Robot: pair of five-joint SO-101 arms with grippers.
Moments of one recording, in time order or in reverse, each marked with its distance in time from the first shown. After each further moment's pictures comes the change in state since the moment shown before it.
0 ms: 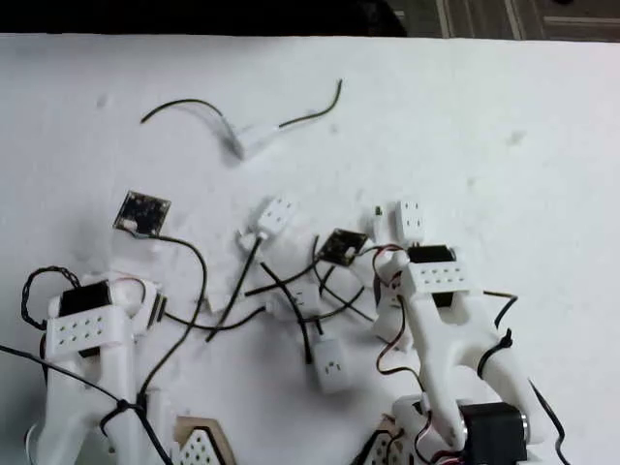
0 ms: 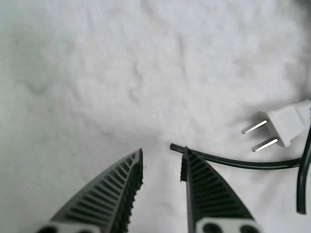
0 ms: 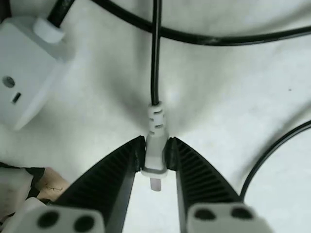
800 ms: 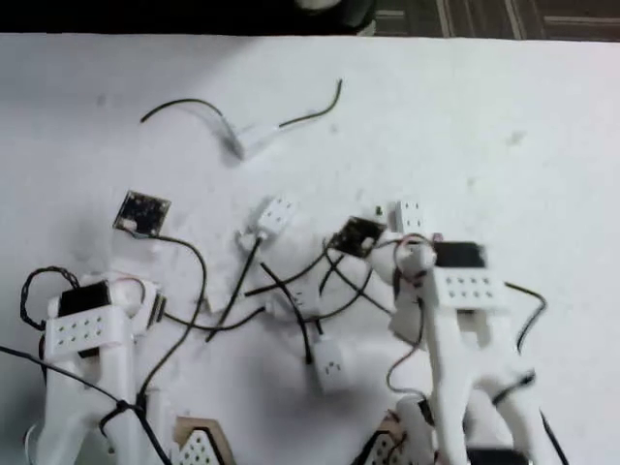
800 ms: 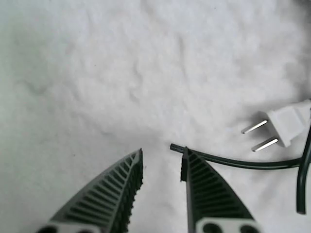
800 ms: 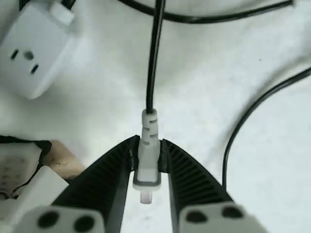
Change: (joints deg) left arm 0.0 0.0 0.0 0.0 0.0; right arm 5.6 -13.7 -5.5 14.5 4.3
